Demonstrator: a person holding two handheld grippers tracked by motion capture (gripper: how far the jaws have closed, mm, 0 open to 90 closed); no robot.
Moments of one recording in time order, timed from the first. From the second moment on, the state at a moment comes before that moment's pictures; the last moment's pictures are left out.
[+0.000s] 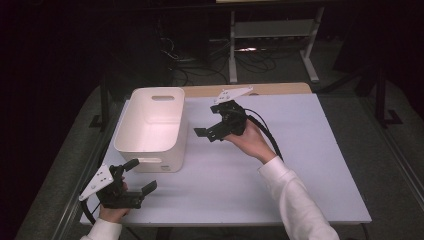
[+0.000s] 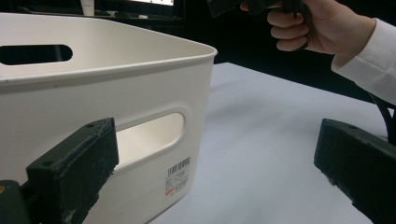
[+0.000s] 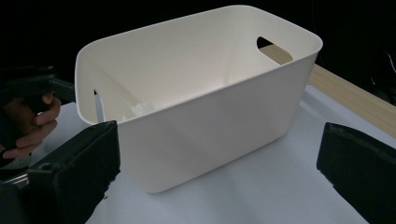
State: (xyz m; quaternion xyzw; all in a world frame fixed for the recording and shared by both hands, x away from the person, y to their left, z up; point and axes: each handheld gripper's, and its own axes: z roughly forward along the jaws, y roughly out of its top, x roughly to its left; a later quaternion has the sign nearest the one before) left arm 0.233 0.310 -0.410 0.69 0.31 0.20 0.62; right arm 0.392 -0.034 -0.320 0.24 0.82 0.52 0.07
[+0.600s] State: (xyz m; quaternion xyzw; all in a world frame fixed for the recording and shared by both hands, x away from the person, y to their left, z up) left arm 0.233 0.311 -0.410 0.70 0.31 0.20 0.61; right arm 0.387 -0.064 -0.332 0.25 0.81 0.53 0.08
